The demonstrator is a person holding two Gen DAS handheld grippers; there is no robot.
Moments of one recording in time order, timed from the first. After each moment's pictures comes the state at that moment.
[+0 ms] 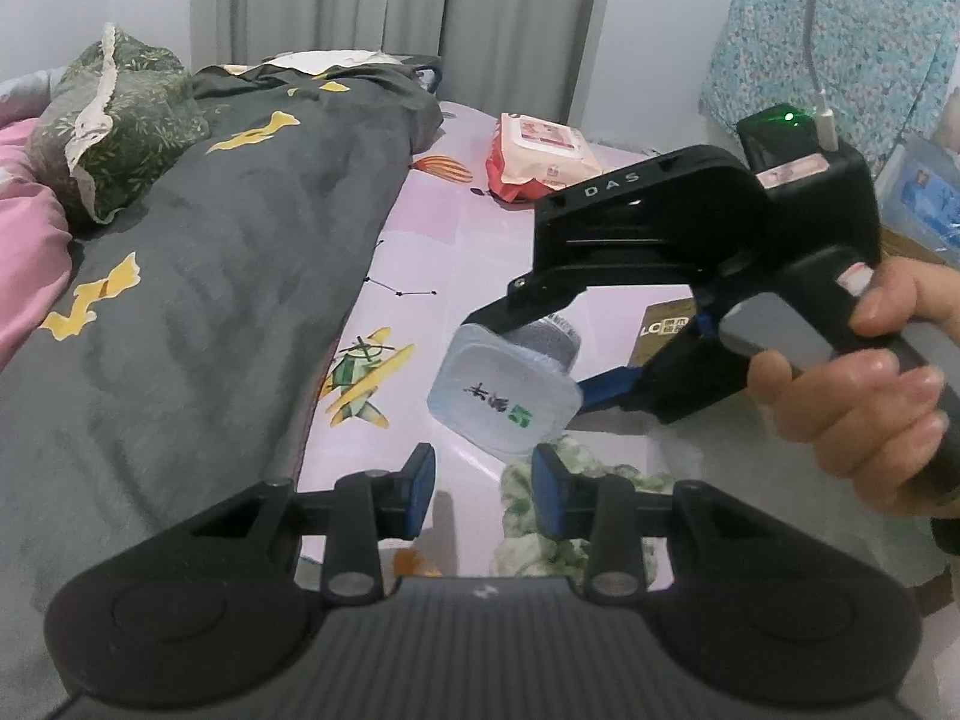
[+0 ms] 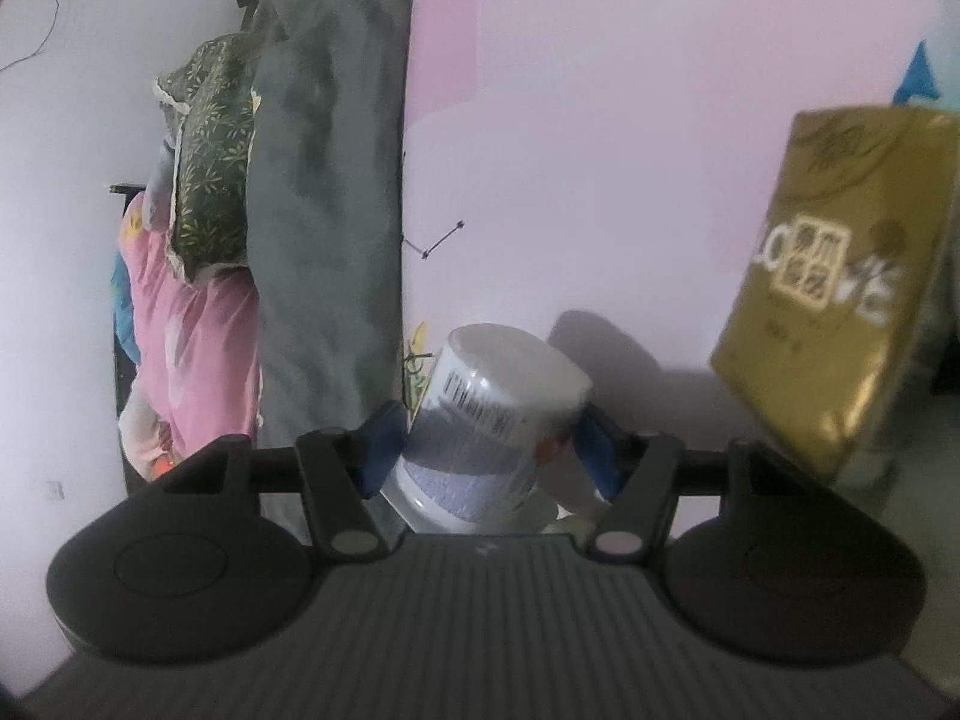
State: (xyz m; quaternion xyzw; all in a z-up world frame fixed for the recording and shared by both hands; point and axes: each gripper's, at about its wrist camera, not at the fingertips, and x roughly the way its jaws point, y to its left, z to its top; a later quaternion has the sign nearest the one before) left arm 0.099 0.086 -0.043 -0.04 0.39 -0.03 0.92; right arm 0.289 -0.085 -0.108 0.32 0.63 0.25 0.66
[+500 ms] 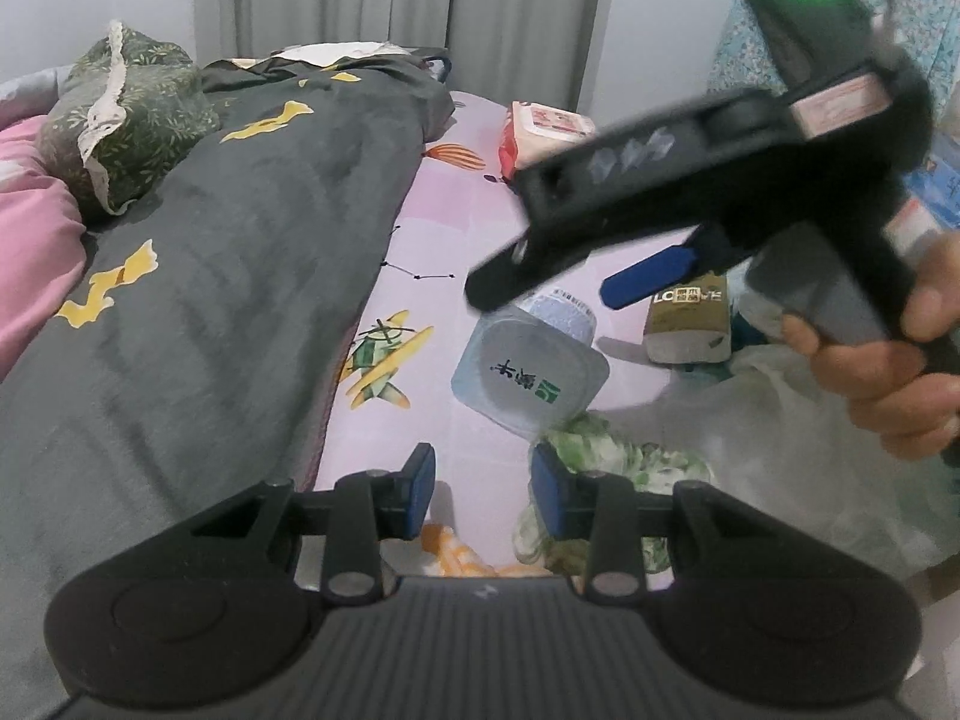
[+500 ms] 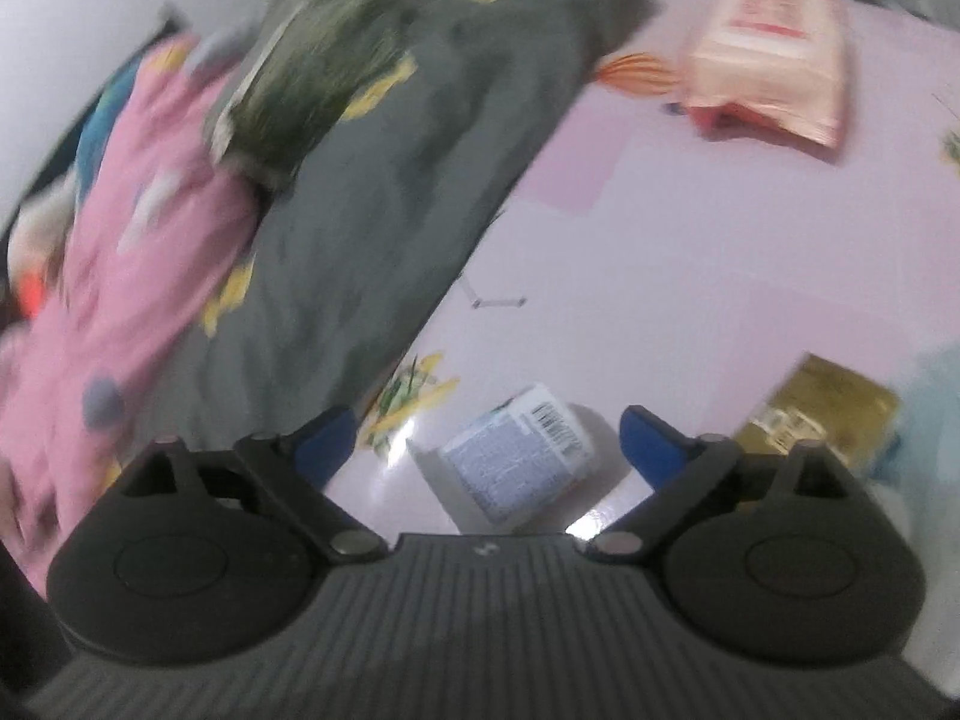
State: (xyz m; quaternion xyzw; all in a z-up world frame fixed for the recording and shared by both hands) left arm 0.092 0.090 -0.047 -0.04 0.40 -0.02 0.91; right arm 0.274 -0.032 -0.041 0.02 0.52 0.34 0.78
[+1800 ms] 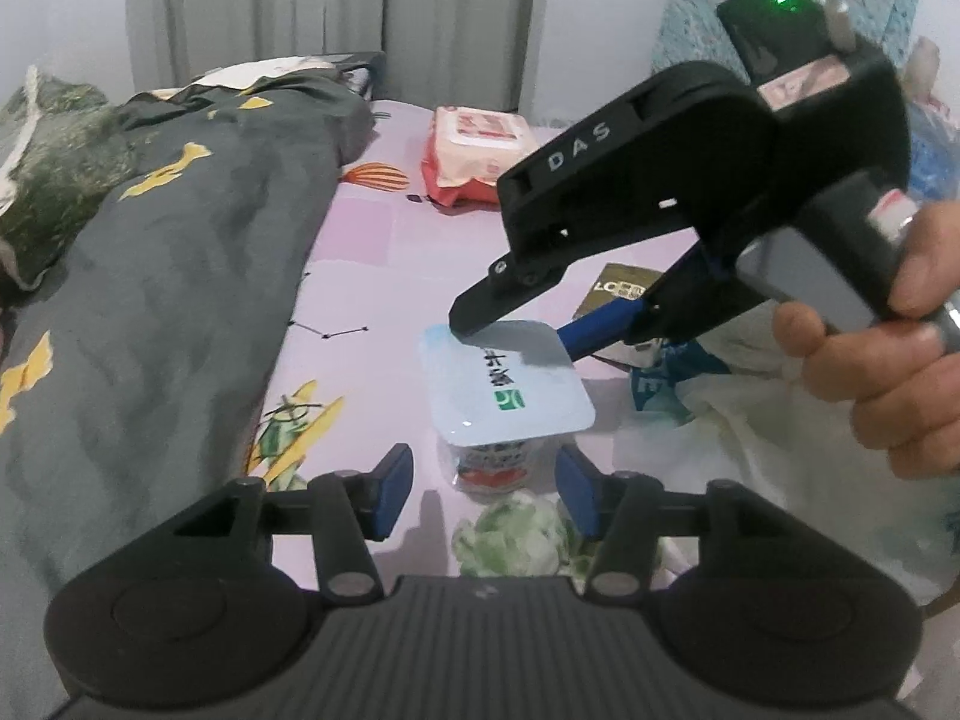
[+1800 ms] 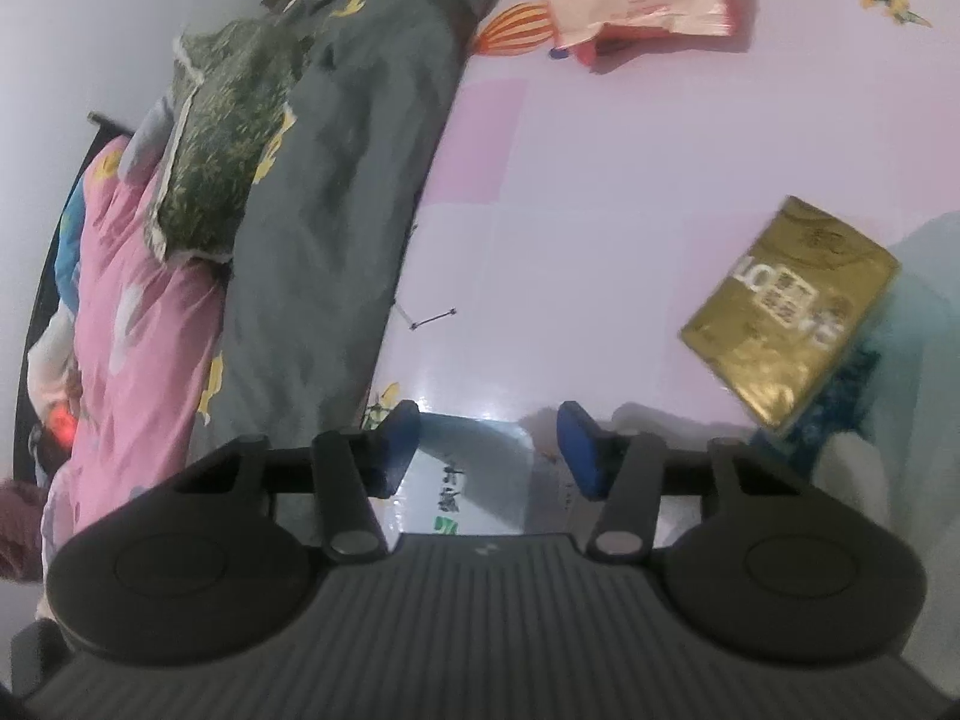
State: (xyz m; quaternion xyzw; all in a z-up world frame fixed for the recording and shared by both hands) left arm 0.140 0.058 -0.046 0.00 0.40 -0.08 0.91; right arm 0.308 -0.087 -0.058 0.21 0.59 0.25 0.74
